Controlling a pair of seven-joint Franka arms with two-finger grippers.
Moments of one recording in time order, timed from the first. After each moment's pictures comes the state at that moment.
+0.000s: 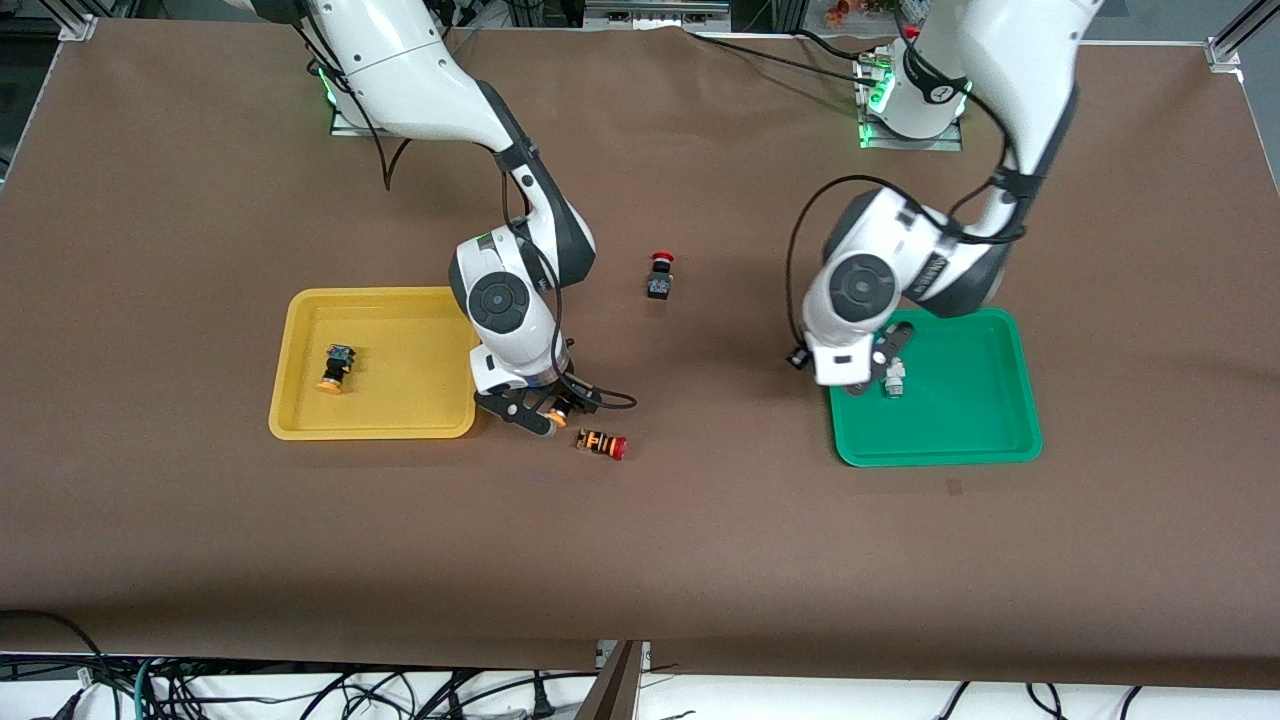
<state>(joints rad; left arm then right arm) -0.15 0.46 -0.26 -1.83 0.15 2.03 -1.27 0.76 0.79 -0.21 -1.55 0.27 2.42 0.87</state>
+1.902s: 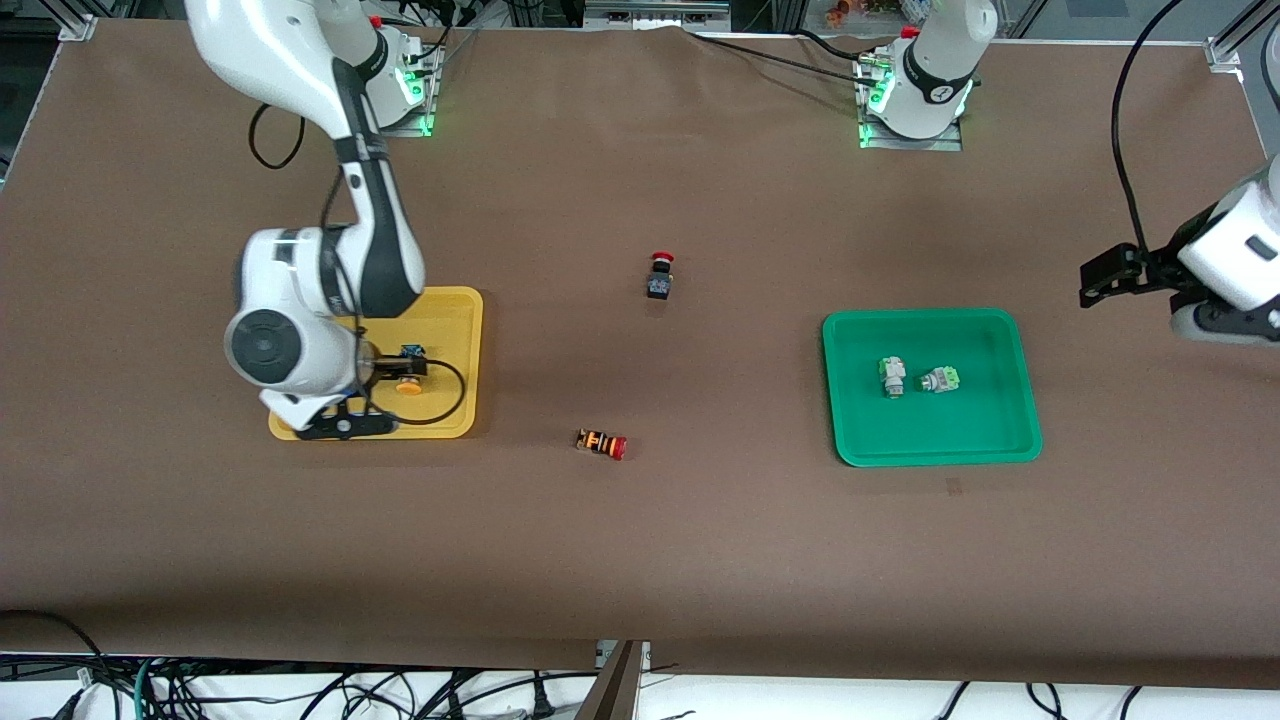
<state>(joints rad) 0.08 0.07 -0.10 -1.61 0.06 1.67 0.06 0.71 0.58 -0.60 -1.59 0.26 1.85 -0.05</state>
